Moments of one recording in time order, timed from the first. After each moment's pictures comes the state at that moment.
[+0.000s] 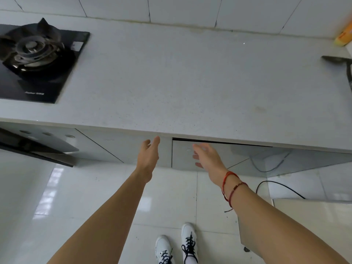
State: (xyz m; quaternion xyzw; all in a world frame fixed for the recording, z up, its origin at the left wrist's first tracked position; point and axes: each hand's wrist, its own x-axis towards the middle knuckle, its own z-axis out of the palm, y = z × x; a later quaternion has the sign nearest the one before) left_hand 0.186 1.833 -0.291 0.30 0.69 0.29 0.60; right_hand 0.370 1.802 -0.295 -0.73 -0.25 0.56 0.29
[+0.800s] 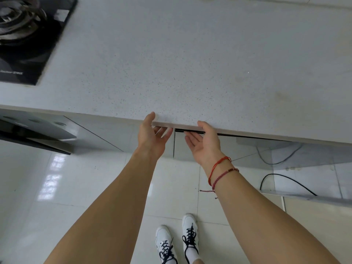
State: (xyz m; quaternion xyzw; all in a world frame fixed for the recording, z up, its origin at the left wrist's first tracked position) left_hand 0.206 1.884 -0.325 -0.03 0.53 0.49 0.69; right_hand 0.343 1.853 -0.328 -0.55 0.12 0.63 0.54
